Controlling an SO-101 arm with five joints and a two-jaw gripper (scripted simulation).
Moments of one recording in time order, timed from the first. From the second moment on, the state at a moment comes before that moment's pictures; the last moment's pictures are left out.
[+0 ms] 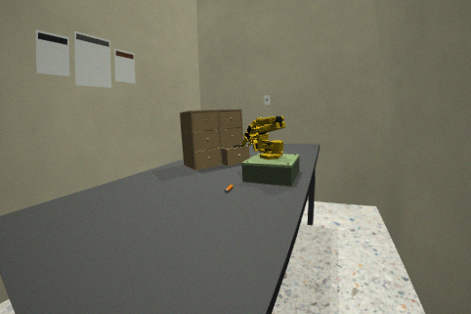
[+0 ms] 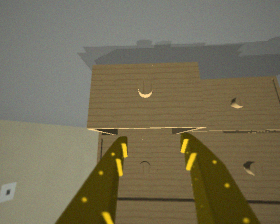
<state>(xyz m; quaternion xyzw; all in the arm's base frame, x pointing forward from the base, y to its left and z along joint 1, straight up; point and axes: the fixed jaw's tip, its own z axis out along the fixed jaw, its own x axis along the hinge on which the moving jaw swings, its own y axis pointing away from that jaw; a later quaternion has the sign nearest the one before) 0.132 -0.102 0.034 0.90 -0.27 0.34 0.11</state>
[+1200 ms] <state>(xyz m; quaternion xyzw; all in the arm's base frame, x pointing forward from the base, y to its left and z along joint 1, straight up) 0.162 -0.123 0.045 0.86 -0.26 0.41 0.14</state>
